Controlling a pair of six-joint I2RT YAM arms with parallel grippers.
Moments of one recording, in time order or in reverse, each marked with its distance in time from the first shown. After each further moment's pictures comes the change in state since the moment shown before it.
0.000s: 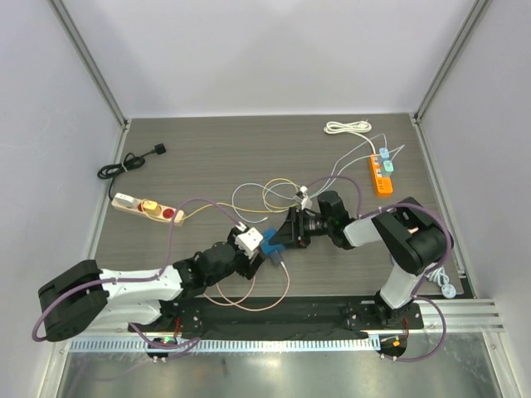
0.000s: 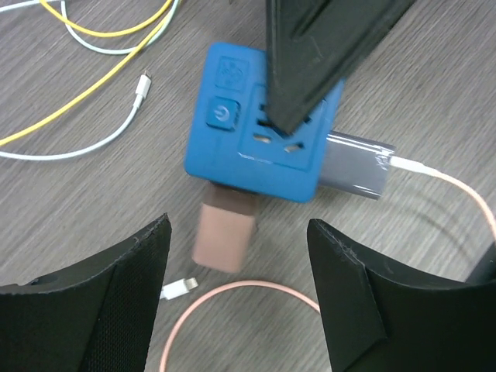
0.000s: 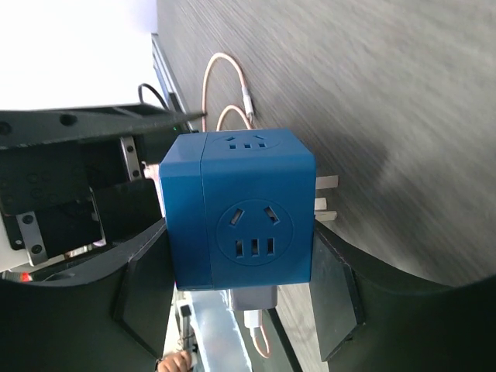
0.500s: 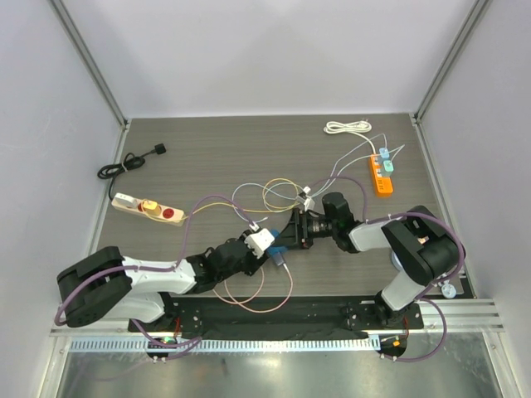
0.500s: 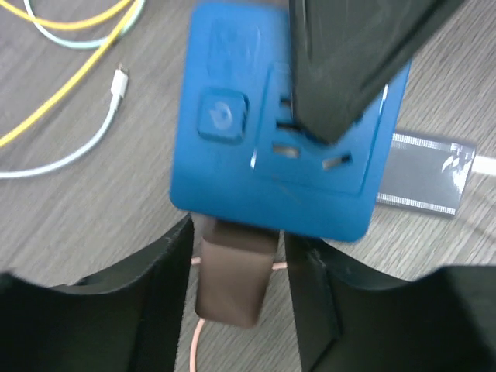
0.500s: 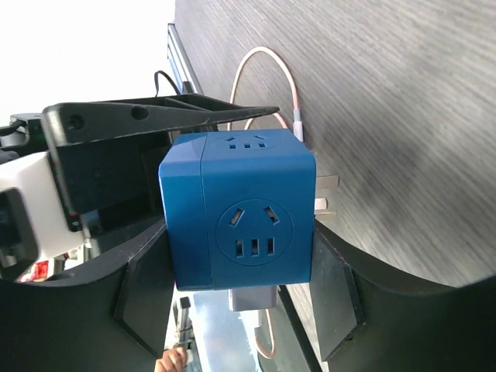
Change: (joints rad) left arm 0.000 0.191 0.077 0.010 0.013 0.064; right arm 0.000 -0.105 -0.052 -0.015 -0.021 -0.008
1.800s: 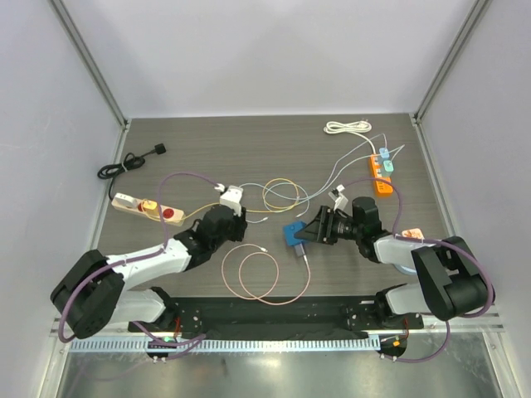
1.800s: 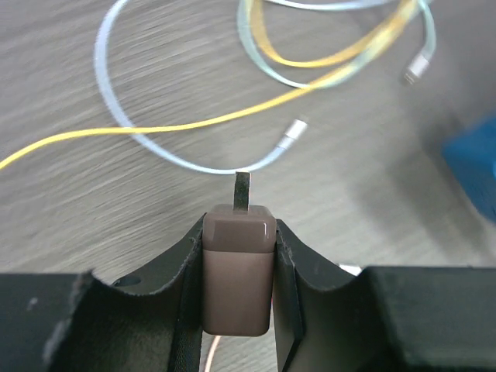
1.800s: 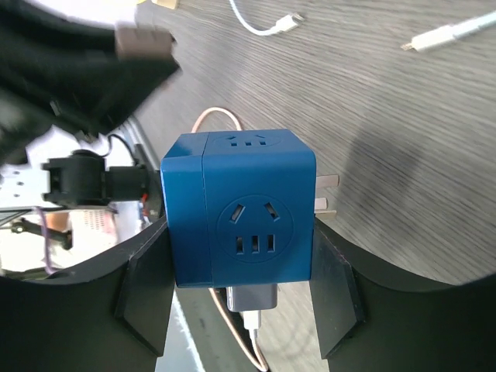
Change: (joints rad) left arm 0.254 -0.034 0.172 -0.225 -0.057 -0.264; right arm -0.218 -0.263 -0.142 -0.117 0.100 -0.163
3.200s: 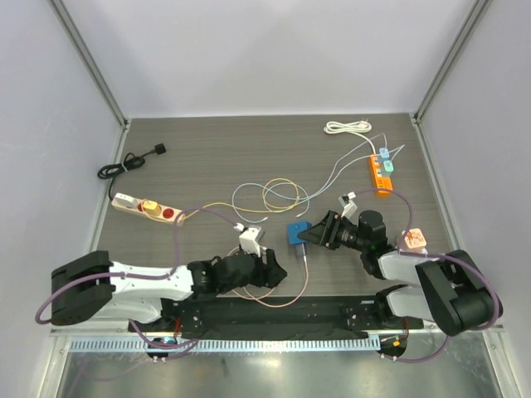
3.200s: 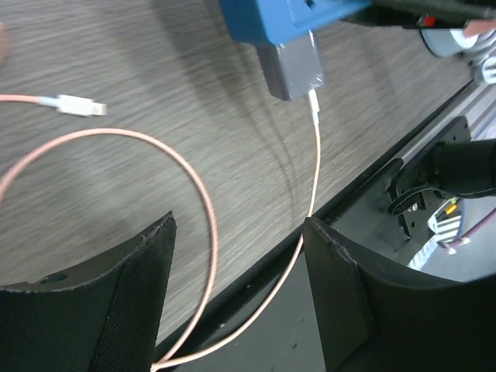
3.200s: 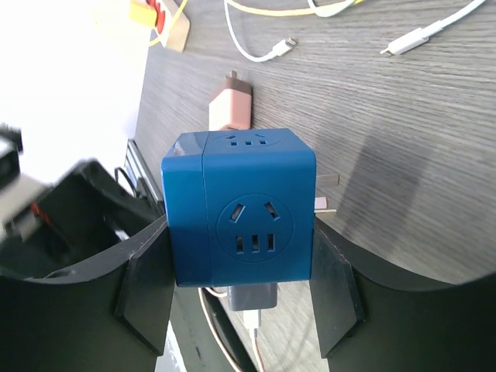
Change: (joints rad) left arm -0.399 -0.084 -0.124 0.064 0.027 -0.621; right arm 0.013 -0.068 -0.172 0.262 0.119 0.108
